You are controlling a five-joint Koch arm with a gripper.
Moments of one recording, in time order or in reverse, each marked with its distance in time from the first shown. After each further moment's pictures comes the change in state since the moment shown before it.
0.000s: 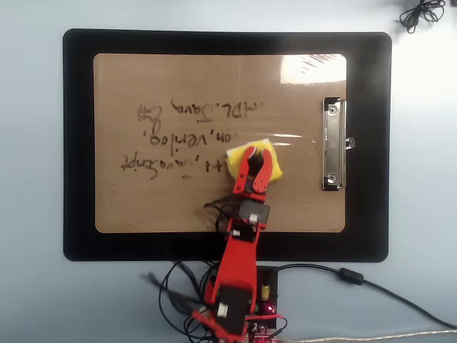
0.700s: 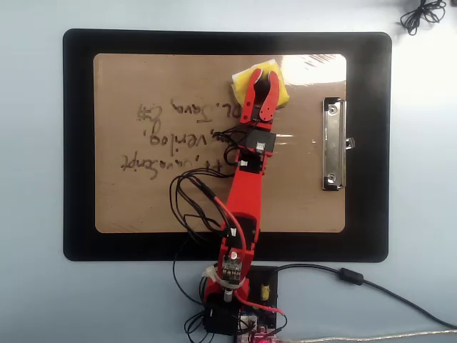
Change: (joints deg) arm -3.1 -33.5 -41.1 6.0 -0.9
